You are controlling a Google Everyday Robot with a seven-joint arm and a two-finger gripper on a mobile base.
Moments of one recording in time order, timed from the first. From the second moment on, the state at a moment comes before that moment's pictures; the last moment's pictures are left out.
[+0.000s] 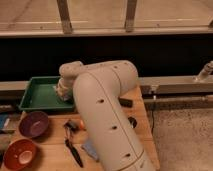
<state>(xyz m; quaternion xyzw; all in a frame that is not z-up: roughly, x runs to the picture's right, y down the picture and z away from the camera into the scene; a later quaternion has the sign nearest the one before) -0.266 0.030 0.937 -0.33 -0.08 0.43 0.83</state>
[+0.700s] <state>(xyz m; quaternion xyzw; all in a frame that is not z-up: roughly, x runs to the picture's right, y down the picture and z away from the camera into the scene) -0.294 -0.007 0.969 -0.33 -0.08 0.41 0.84</state>
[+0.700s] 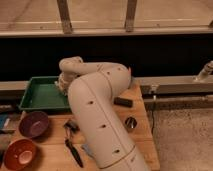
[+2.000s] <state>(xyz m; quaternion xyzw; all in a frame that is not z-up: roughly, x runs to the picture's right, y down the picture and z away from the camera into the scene) -0.277 0.082 0.879 -0.40 -0.07 0.32 0.86</state>
